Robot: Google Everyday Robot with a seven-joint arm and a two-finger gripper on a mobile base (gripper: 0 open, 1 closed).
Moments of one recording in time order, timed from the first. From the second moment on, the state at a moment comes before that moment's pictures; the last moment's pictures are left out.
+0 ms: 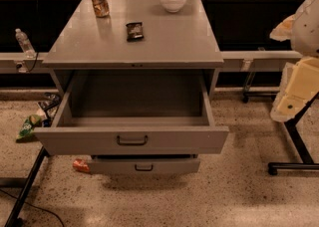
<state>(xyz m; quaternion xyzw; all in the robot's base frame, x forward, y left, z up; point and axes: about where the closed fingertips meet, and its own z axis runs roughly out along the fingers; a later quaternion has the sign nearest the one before) 0.438 -0.215 0.981 -0.60 0.78 -0.04 0.17</state>
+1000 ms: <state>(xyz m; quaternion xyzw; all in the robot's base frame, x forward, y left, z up) 0.508 -0.157 0.964 -0.54 0.80 0.07 0.26</state>
